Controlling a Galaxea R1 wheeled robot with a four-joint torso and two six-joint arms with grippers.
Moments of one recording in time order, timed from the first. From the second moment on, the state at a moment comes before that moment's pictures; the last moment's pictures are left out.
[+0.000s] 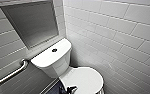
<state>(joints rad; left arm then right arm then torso) 0.75 2.54 -1.57 -0.16 -0.24 -1.12 -1.57 2.53 -1.92 0.06 0.24 0.29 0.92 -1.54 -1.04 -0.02</state>
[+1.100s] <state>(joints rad) 0.68 2.47 -1.49 -0.16 -0.30 -1.13 -1.57 2.54 -1.94 0.06 0.24 0.29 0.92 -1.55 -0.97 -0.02</state>
